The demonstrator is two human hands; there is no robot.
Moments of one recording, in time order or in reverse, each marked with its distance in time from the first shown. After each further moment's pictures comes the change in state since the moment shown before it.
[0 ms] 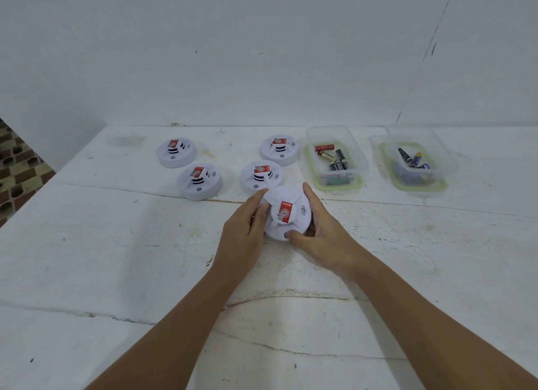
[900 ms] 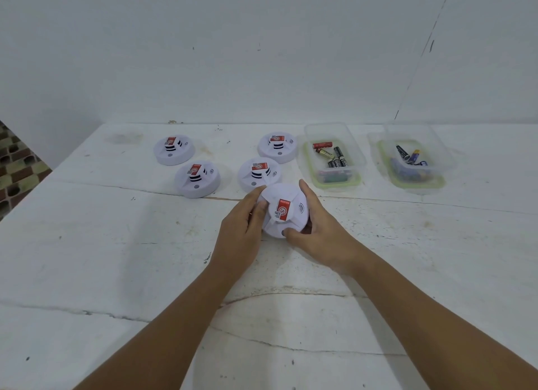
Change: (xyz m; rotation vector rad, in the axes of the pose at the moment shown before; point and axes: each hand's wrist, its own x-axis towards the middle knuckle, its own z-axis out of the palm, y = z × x) left_hand 0.000 0.000 0.000 0.000 -0.004 0.007; right_hand 0.000 -0.001 0.000 0.008 -0.021 -0.006
